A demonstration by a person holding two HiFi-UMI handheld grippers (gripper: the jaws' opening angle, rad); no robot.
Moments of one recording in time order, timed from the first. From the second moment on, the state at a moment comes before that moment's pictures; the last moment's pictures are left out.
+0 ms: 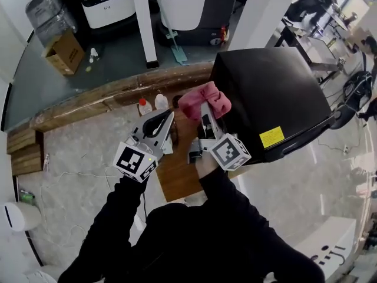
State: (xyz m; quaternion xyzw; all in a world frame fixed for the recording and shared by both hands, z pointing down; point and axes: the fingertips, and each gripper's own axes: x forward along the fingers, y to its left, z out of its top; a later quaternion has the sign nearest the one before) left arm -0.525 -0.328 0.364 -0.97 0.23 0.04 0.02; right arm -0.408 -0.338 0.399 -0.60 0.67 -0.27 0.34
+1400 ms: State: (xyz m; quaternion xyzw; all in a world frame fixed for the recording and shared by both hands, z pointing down) left arm -0.451 -0.380 0.519 -0.99 0.15 -0.06 -0.06; right arm -0.317 -0.389 0.634 -0.61 0.36 -0.45 0.54
